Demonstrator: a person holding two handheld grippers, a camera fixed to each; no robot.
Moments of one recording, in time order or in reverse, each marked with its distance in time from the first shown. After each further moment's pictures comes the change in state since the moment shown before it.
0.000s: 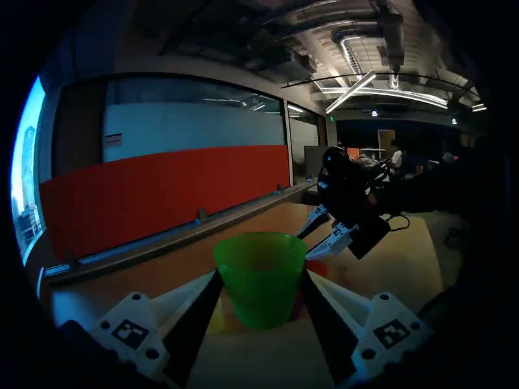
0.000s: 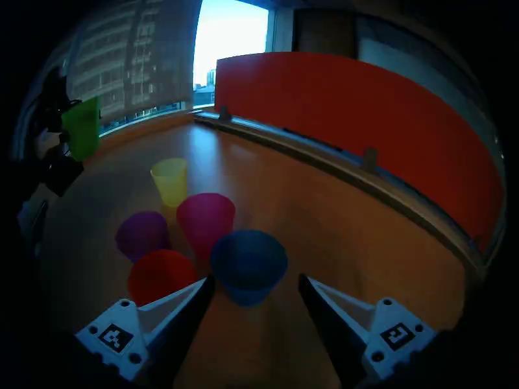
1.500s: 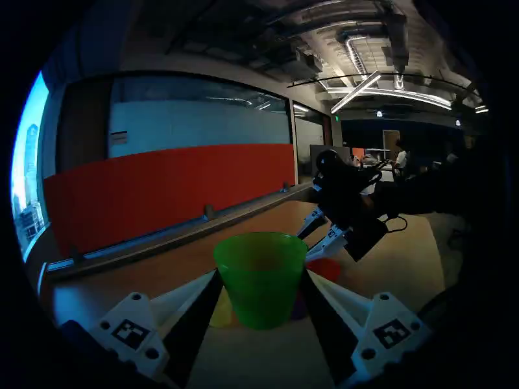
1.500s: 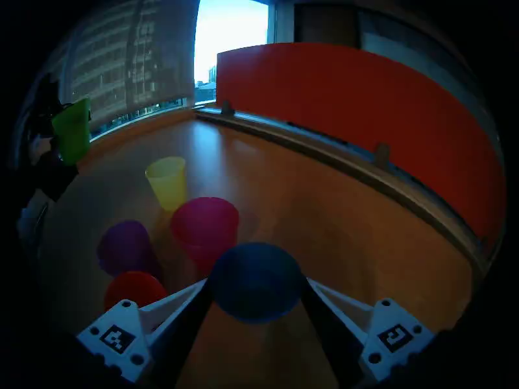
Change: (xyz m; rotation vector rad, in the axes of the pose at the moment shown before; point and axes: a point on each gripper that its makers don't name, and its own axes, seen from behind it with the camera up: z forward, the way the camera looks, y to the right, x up) left arm -0.009 -0.013 -0.009 0.025 -0.006 -0.010; right arm 0.002 -0.006 0.030 0.023 -0.025 0.016
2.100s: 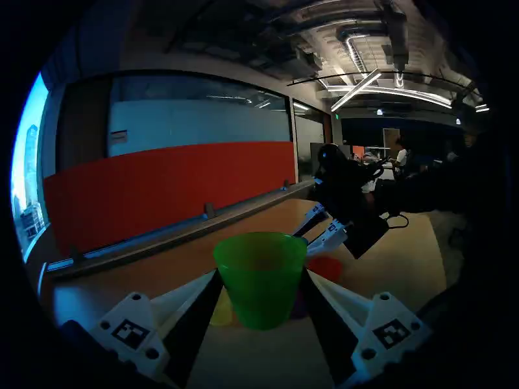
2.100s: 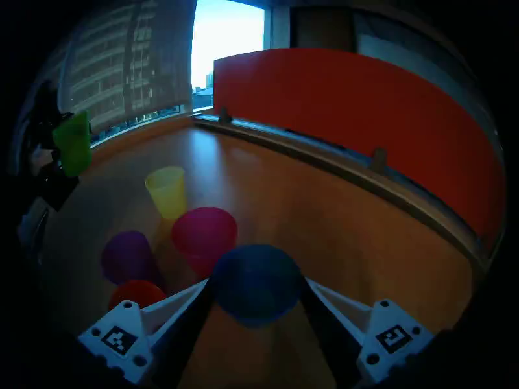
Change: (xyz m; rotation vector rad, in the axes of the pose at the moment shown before) left arm -0.003 -0.001 0.004 0.001 -0.007 0.004; right arm 0.011 0.002 -0.004 -0.005 0.031 0.019
